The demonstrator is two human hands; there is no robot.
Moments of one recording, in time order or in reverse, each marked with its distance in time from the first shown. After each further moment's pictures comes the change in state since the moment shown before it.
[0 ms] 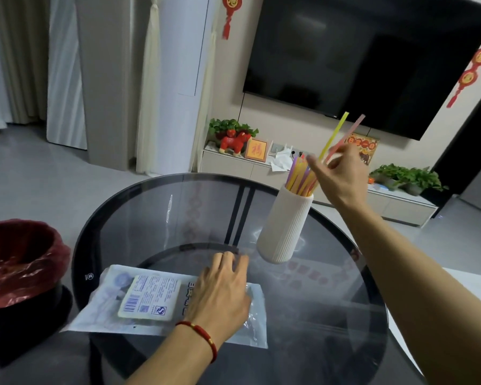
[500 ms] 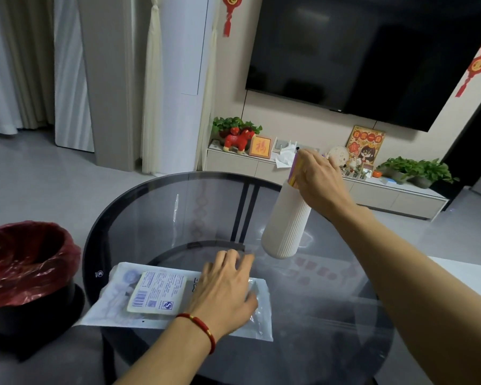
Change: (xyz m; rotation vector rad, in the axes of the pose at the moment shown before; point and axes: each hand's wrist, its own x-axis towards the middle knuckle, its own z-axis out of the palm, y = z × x) left_hand -0.001 -0.008 -0.004 0.026 -0.065 0.092; right_hand -0.012 0.010 0.024 -0.375 -0.285 -0.398
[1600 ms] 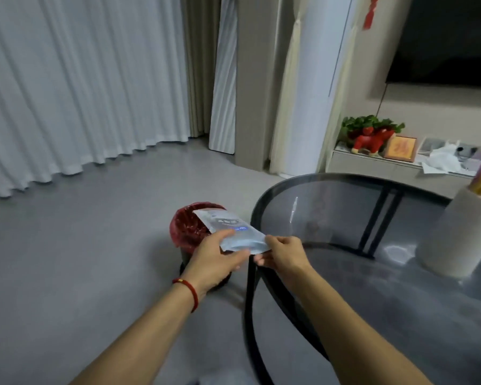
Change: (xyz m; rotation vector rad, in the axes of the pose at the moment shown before) left_hand -0.162 -0.171 -0.120 -0.851 0.365 -0.781; right_hand -0.115 -0.321 0.128 1.506 -0.681 0.602
